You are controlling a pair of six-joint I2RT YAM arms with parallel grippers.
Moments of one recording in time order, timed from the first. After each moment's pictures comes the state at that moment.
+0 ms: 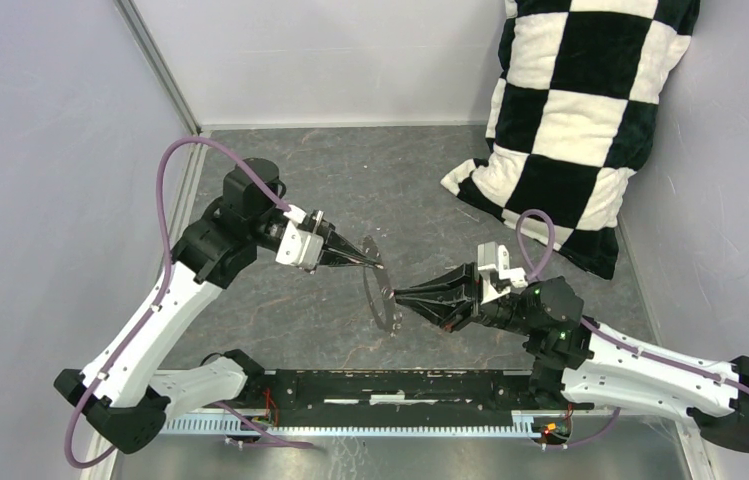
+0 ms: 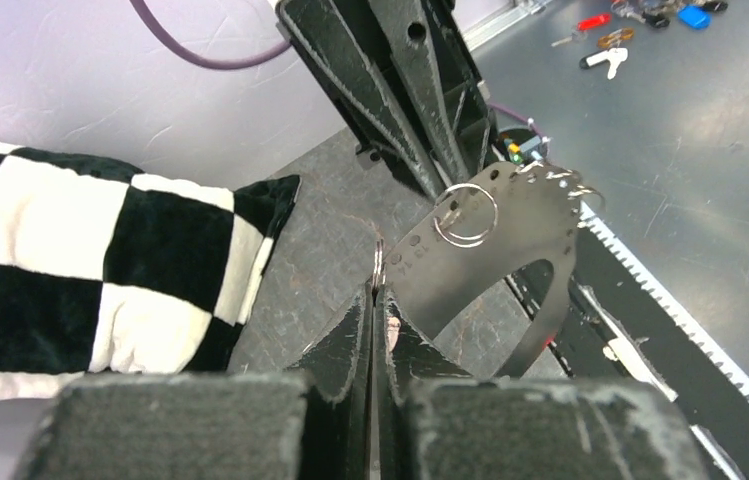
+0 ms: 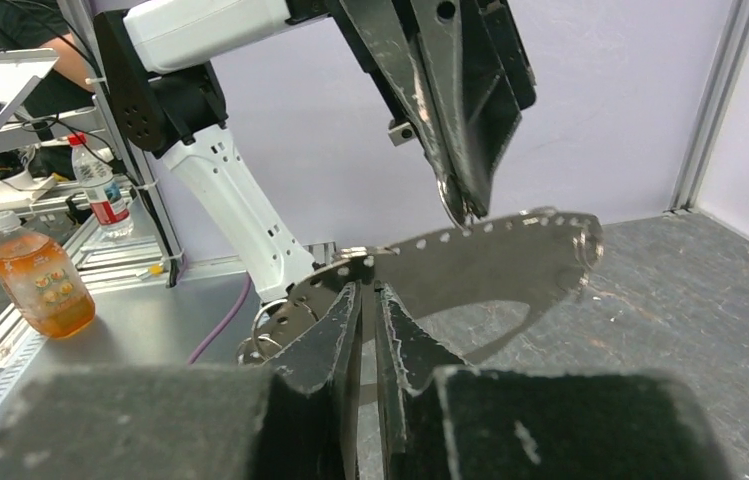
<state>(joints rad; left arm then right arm) -0.61 1.06 1.29 -0.57 1.26 0.77 1.16 0.69 0.58 0.47 -0.23 0.18</state>
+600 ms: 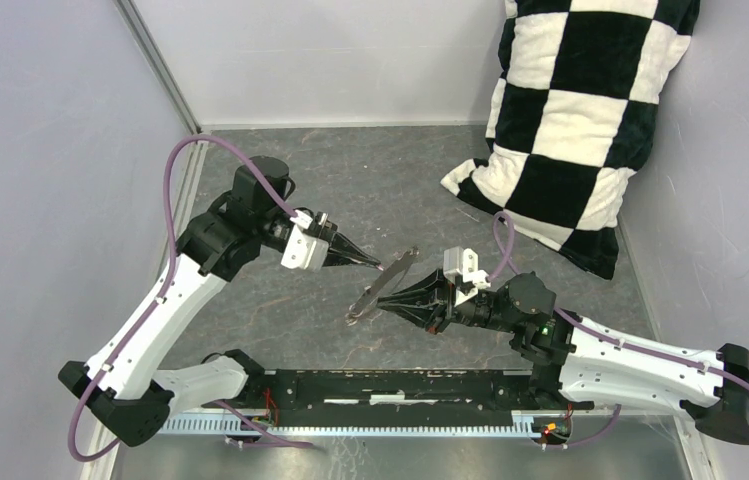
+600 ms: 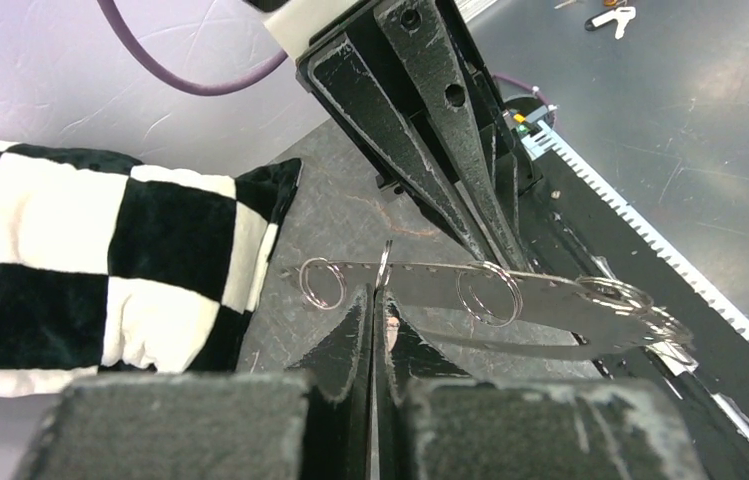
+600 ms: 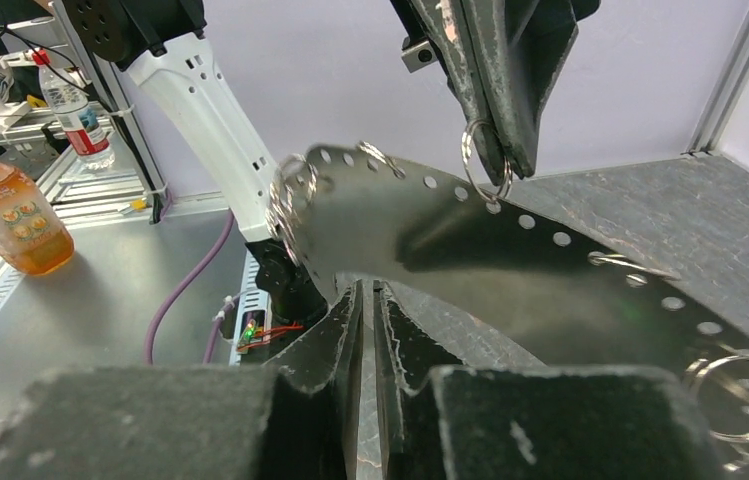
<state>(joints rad) -0.61 1.10 1.33 -0.73 1.23 0.98 1.17 0.80 0.58 0.43 -0.26 0.12</state>
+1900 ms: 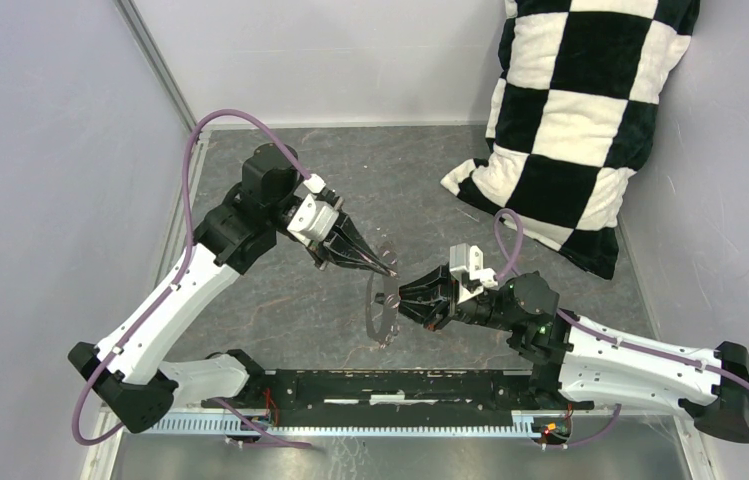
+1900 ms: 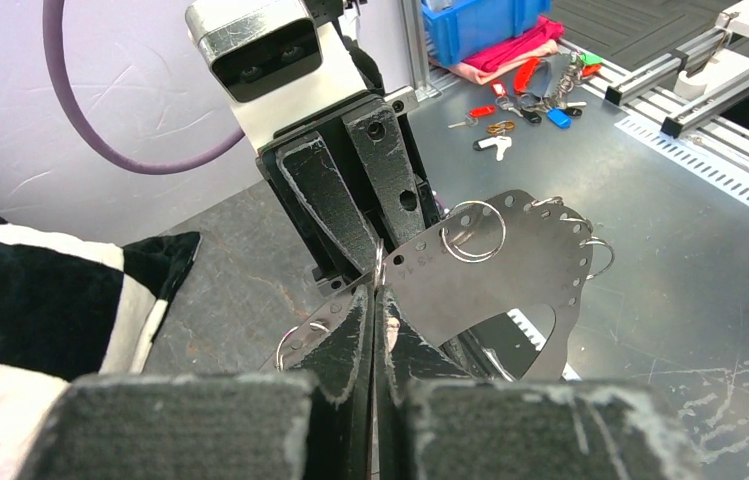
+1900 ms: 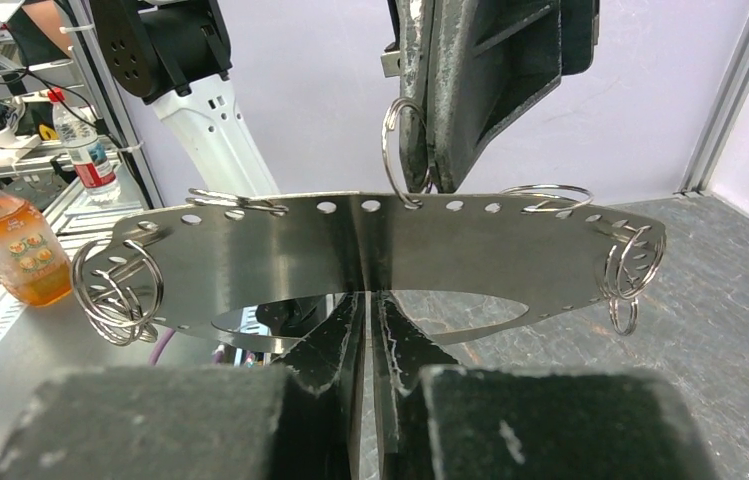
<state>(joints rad) -0.67 1.17 1.35 -0.45 1.40 0.50 1.17 0.81 0.59 0.52 -0.26 0.13</state>
